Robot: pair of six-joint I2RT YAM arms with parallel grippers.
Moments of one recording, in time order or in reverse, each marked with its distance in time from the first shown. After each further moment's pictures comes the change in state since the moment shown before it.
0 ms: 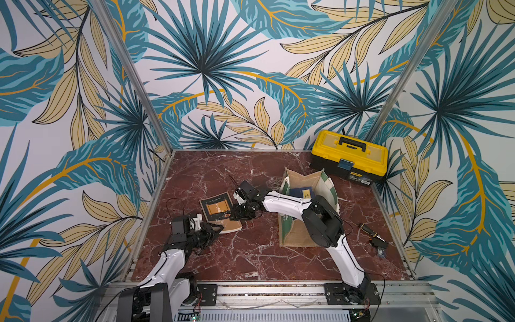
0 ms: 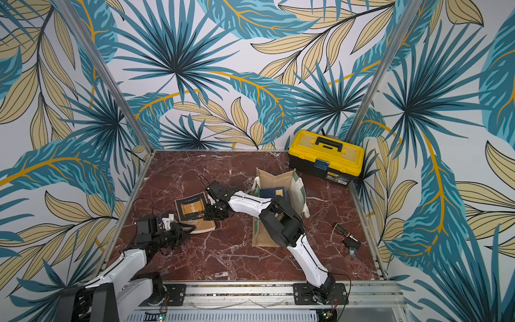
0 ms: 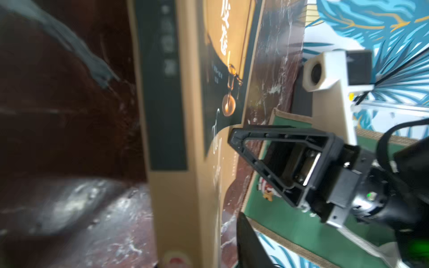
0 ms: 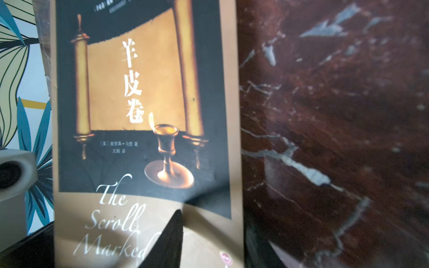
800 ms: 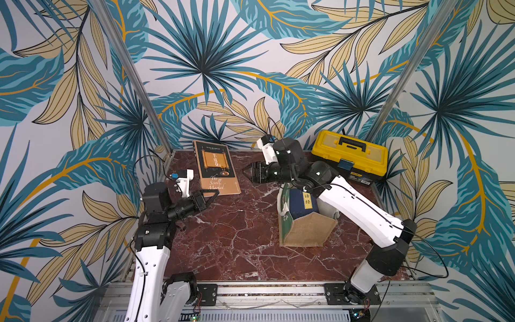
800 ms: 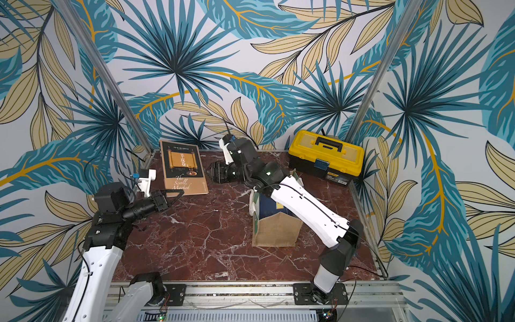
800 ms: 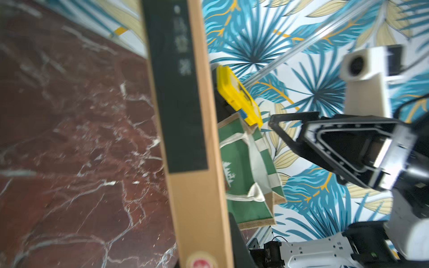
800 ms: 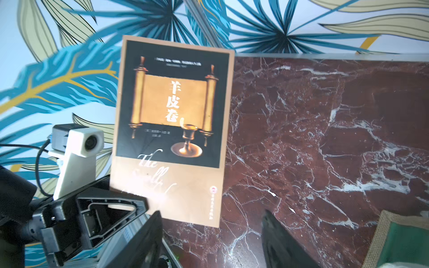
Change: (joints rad) left arm -0.003 -0.197 0.698 -0.385 0.158 0.284; right arm -0.078 -0.652 0.072 -0.134 0.200 -0.129
